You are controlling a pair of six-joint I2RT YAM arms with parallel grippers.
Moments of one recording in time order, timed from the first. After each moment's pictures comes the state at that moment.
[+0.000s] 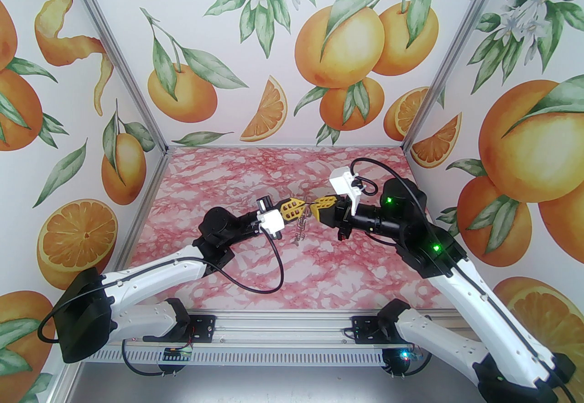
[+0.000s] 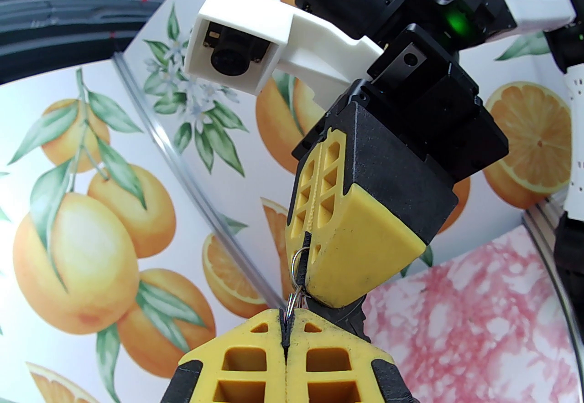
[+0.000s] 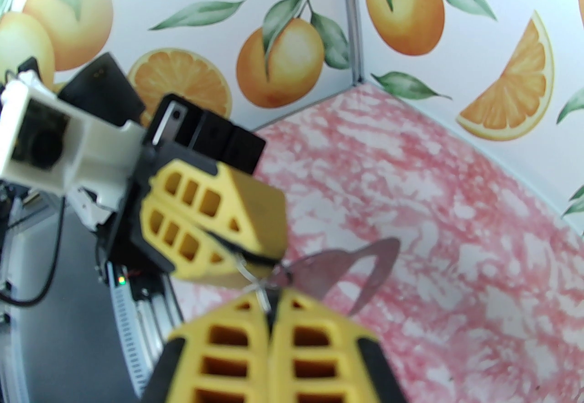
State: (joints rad) left arm -0.87 1.24 0.73 0.86 0.39 0.48; right arm 0.56 0.91 1.12 -0.49 -0.57 0.01
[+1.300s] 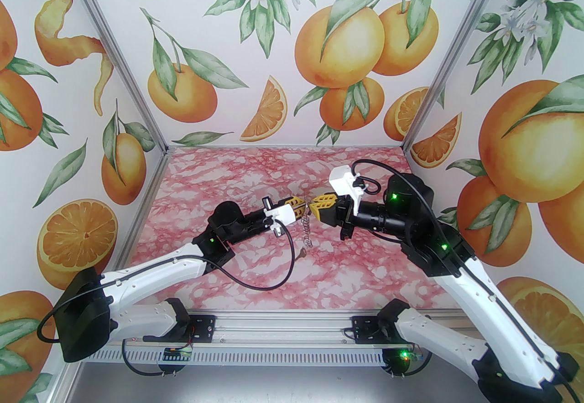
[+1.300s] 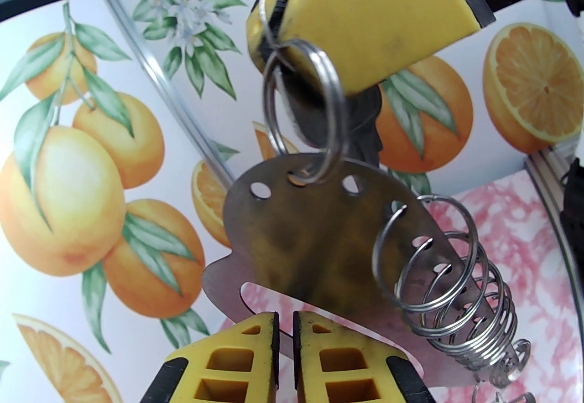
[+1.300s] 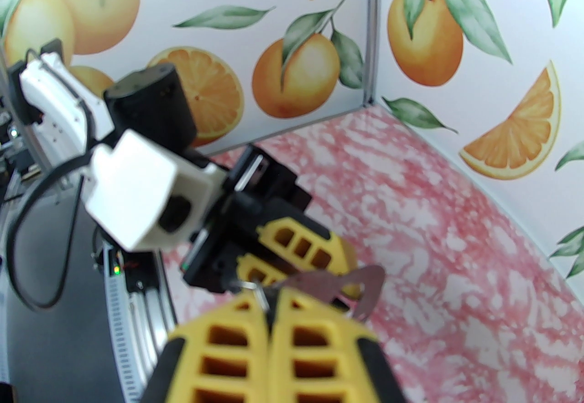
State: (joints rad) left arm -0.87 1.24 0.76 0.63 0.31 0.51; right arm 0.58 0.93 1.22 -0.55 -0.60 -0.07
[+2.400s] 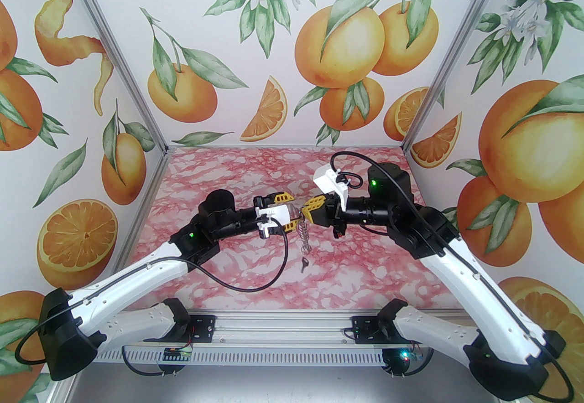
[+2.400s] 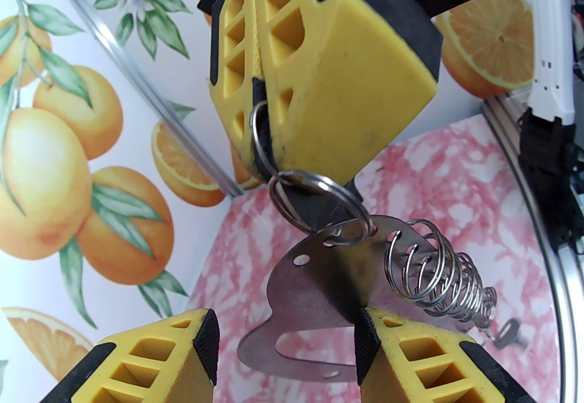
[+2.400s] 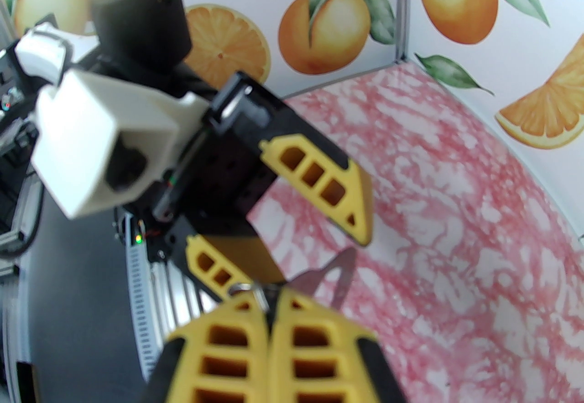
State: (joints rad) left arm -0.81 1.11 0.88 0.14 0.45 0.59; right arm 0.58 1.06 1.30 -0.69 -0.68 -0.12
